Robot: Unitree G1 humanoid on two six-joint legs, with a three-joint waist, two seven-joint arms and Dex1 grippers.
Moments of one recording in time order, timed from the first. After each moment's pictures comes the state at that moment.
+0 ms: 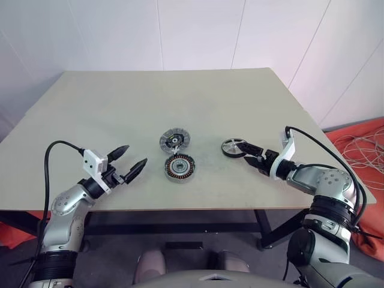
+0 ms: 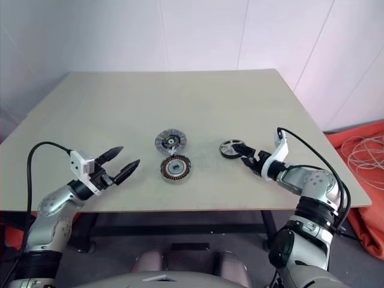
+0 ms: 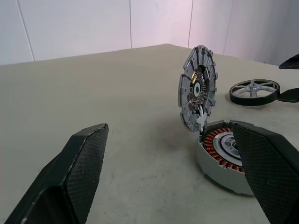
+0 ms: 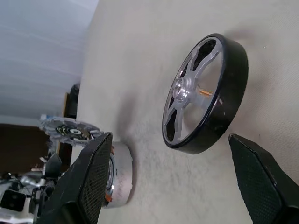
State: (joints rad) left arm 0.01 0.41 0.19 0.02 -0.45 0.00 -0.84; right arm -0.50 -0.26 -0.68 0.23 0.67 1.40 0.37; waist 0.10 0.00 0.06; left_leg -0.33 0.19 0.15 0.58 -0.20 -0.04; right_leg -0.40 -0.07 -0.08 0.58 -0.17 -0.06
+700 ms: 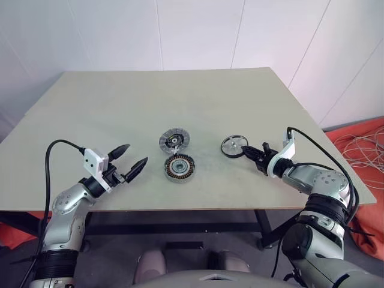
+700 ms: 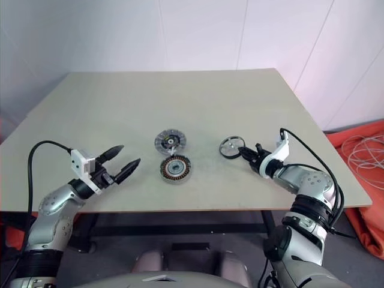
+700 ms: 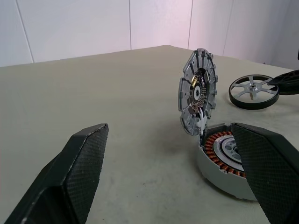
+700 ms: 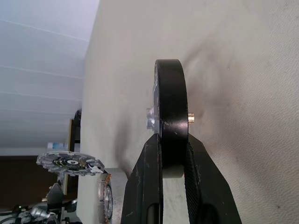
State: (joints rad) left arm 0.00 0.41 0.19 0.02 -0.45 0.00 -0.84; right arm -0.53 -0.22 -0.76 0.31 0.73 1.33 0.25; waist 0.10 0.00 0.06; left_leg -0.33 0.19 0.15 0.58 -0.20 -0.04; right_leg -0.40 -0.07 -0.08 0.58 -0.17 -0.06
